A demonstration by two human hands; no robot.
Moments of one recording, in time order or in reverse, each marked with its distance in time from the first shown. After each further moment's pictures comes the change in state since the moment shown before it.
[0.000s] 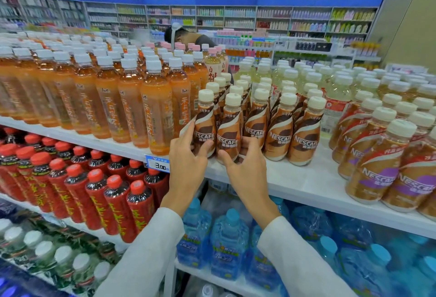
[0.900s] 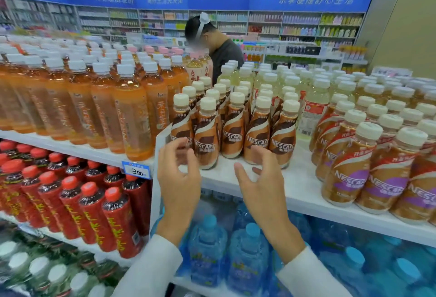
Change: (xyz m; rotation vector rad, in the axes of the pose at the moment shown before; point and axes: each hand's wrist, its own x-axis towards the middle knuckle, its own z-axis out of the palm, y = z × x) left_hand -0.042 0.044 0.026 -0.257 0.220 0.016; right_hand -0.014 0.017 -0.081 -0.111 0.042 -0.052
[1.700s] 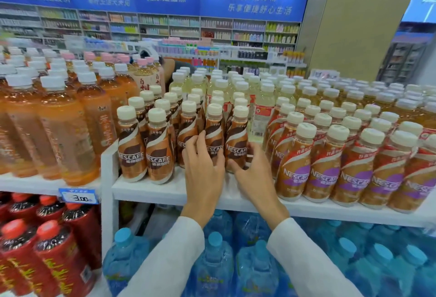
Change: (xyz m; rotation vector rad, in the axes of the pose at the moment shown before) left_hand -0.021 0.033 0.117 0.255 -0.355 0.042; right_hand 0.054 0.051 -0.051 -0.074 0.032 0.210
